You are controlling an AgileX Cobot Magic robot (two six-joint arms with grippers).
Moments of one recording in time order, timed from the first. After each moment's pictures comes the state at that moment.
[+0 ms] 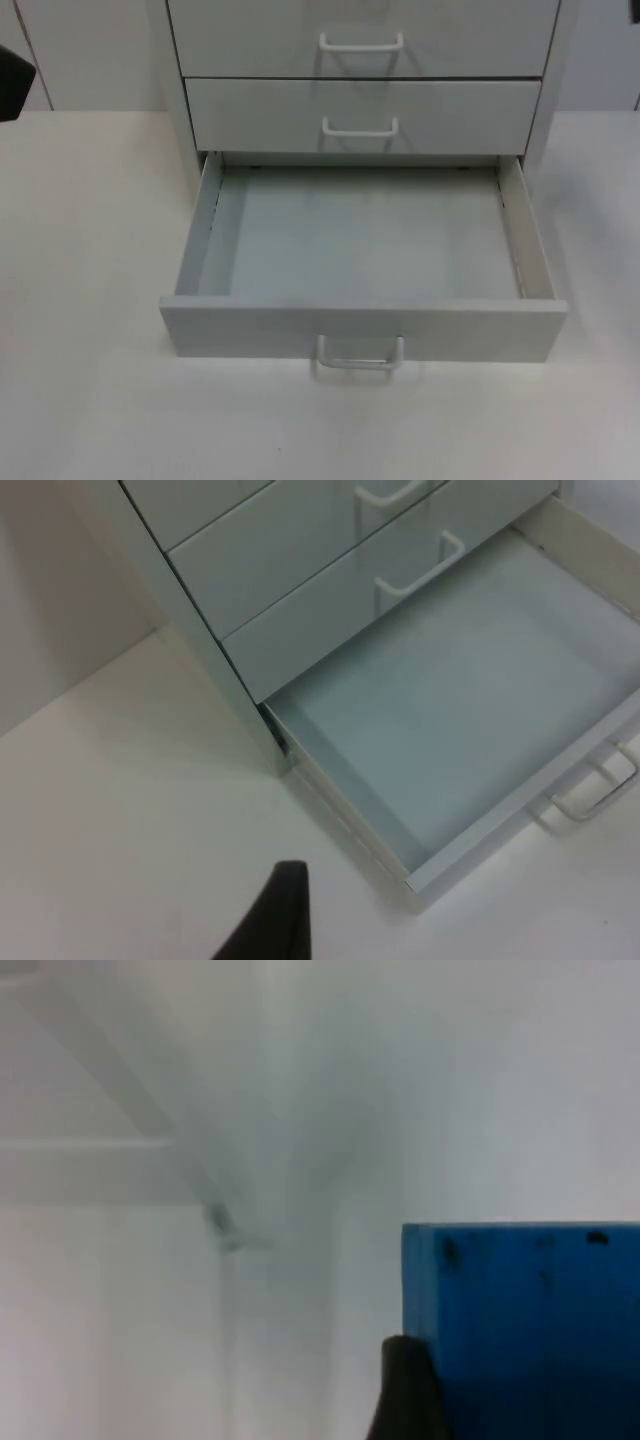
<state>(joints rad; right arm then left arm) 0.35 1.62 -1.25 -0.41 0.71 0.58 -0.59 0.73 -0.76 0.12 0.73 0.10</state>
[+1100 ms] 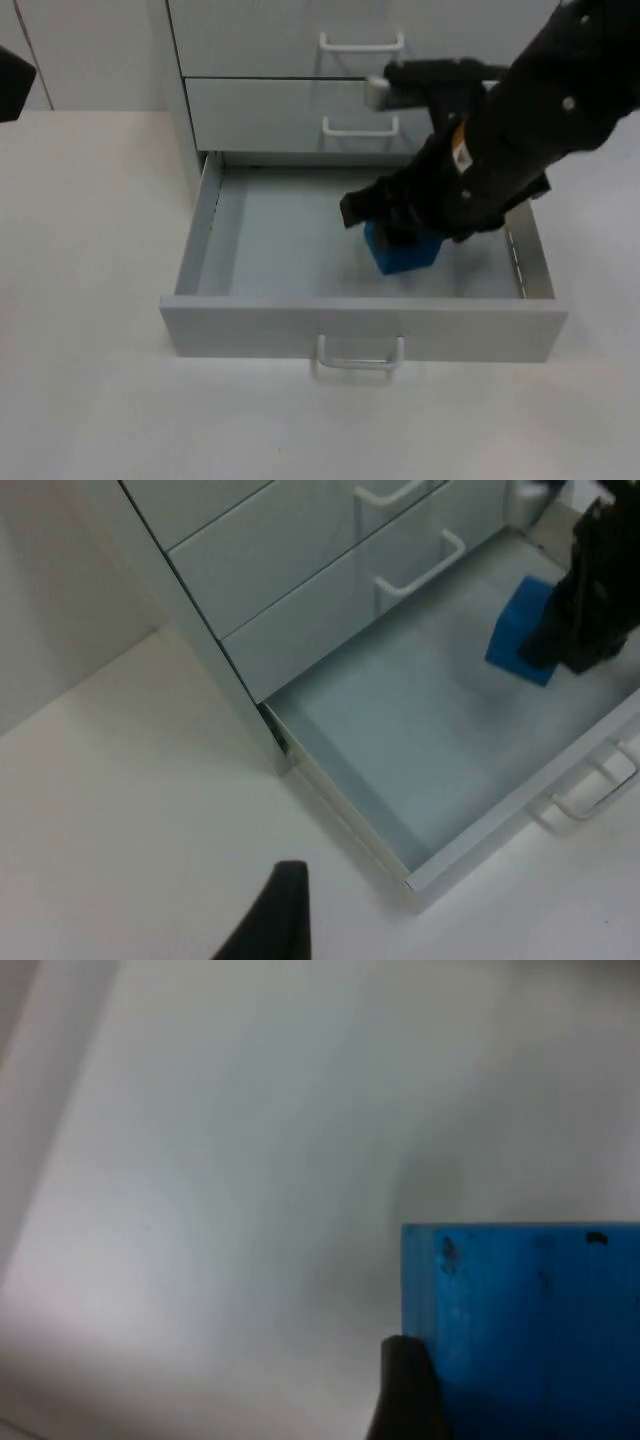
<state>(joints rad) 0.64 2.04 -1.25 -0.38 0.29 0.65 -0.59 0.73 -0.76 0.12 0.73 0.10</state>
